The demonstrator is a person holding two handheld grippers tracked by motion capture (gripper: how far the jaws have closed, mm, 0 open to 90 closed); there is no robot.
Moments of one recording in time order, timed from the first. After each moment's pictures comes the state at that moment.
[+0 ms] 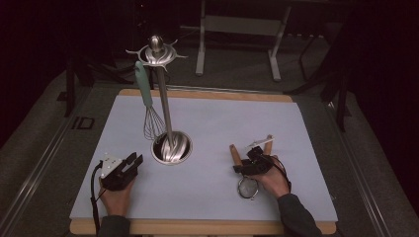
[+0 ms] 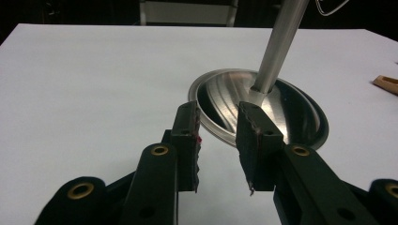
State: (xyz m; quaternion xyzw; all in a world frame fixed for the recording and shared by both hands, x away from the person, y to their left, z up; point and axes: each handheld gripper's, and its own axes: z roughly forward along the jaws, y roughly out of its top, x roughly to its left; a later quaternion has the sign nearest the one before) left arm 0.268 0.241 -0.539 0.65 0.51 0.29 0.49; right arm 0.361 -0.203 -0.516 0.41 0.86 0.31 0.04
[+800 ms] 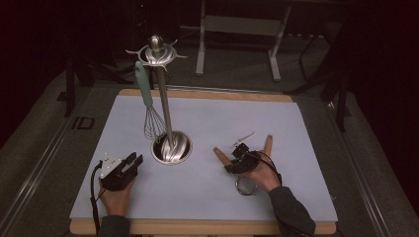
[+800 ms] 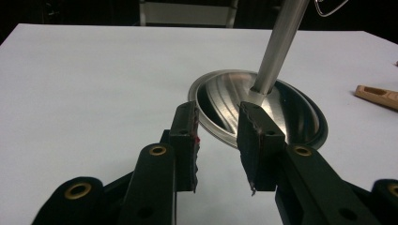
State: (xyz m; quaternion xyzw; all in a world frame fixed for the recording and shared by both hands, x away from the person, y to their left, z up) left arm 0.267 0.242 -0.539 0.65 0.51 0.29 0.49; right arm 0.368 -0.163 -0.508 0.35 0.90 0.25 0.03
